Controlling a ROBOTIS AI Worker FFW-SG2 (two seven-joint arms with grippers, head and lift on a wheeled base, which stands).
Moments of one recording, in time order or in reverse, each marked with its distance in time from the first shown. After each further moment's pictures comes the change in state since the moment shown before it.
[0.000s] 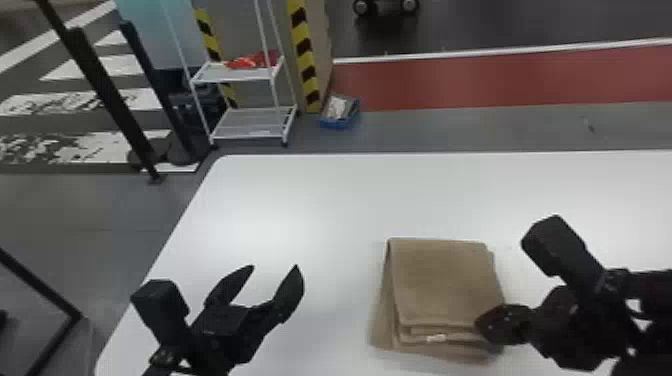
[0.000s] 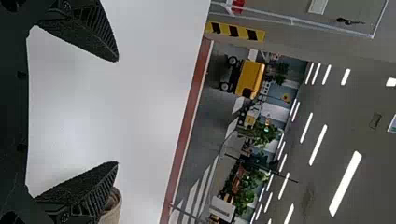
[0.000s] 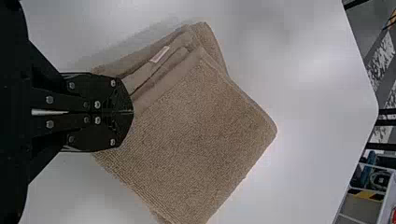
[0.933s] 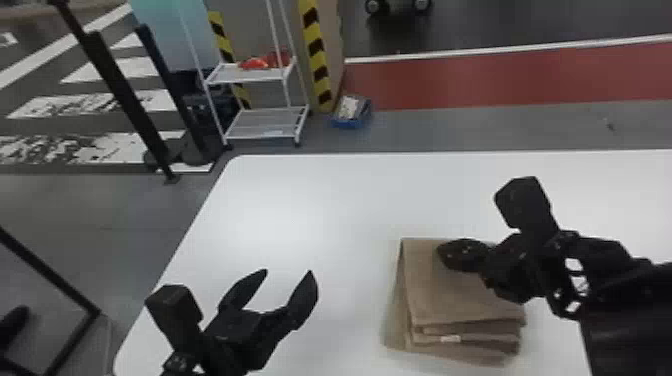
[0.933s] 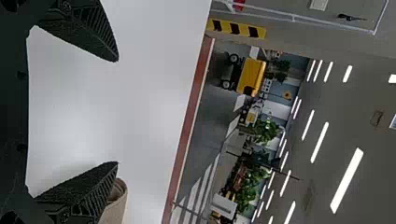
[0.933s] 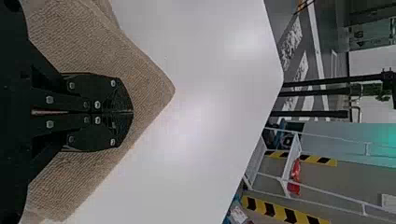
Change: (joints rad) left arm 0.035 -0.003 0.000 -0.028 -0.007 -0.003 -0.007; right arm -0.147 0.081 -0.006 0.253 -0.439 -0.230 -0.494
